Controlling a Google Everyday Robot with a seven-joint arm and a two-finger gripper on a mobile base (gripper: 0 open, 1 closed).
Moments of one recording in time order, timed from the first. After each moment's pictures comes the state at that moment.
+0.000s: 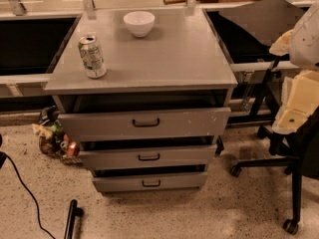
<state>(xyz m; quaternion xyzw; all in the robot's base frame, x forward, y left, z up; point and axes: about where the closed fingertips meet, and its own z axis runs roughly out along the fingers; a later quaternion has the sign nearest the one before) 0.438 -0.217 0.977 -0.60 0.78 -0.03 0.16</state>
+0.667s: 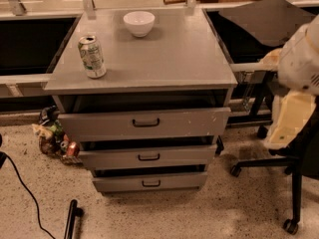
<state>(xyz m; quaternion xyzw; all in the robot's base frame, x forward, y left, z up) 0.436 -0.209 0.945 -0.63 0.76 -0.03 0.17</state>
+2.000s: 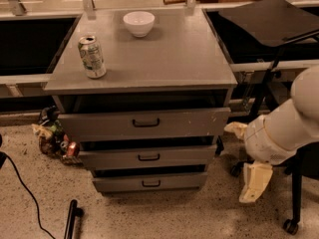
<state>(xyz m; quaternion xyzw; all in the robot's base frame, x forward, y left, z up) 0.418 -0.188 0.768 -0.69 0.70 0.07 0.18</state>
